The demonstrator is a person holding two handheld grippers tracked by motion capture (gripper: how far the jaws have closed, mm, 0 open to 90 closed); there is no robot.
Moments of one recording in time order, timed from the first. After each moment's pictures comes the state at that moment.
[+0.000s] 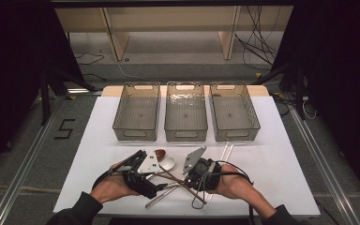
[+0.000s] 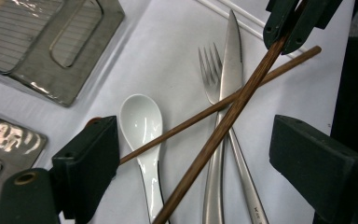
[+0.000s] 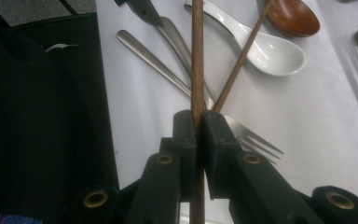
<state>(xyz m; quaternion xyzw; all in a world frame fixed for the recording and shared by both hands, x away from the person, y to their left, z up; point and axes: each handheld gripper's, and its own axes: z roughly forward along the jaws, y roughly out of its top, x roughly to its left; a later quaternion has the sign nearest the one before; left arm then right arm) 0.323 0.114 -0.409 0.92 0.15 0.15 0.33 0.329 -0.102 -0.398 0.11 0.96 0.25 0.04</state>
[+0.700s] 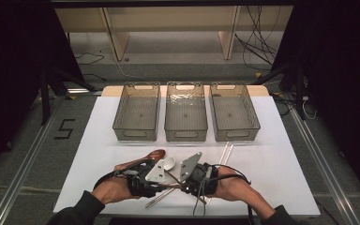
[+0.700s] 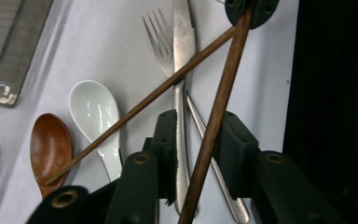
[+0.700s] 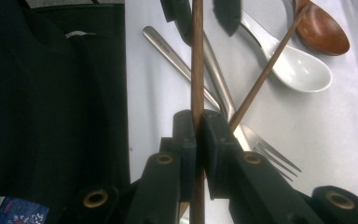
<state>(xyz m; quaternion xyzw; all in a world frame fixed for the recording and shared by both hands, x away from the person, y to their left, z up) 0.315 0.104 -0.413 0.96 0.08 0.10 0.26 0.320 -0.095 -0.399 0.05 0.97 0.25 0.04</state>
